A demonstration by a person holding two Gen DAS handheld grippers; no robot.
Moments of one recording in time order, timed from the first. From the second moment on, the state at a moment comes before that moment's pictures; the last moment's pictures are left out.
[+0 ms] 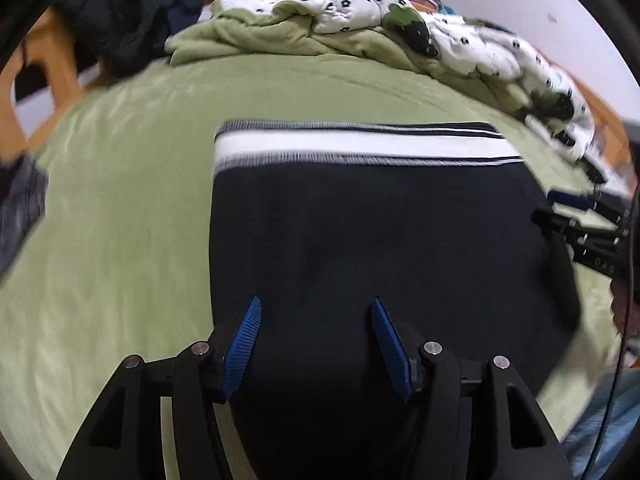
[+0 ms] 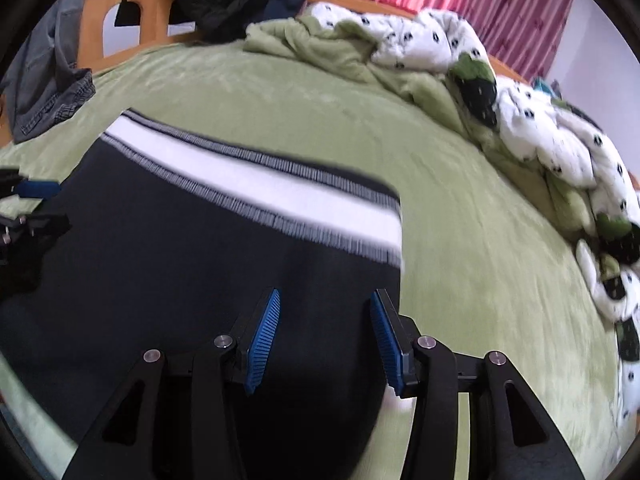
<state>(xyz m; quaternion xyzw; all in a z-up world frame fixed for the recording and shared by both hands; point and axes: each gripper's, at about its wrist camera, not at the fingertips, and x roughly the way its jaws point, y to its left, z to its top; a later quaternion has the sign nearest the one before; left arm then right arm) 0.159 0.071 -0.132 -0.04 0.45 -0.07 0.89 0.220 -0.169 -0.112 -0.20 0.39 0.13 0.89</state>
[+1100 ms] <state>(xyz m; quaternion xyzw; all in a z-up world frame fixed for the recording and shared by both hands) -0.022 0.054 -0.062 -0.13 0.37 -0.10 0.91 -0.024 -0.215 -0.033 0.05 0.34 0.07 0.94</state>
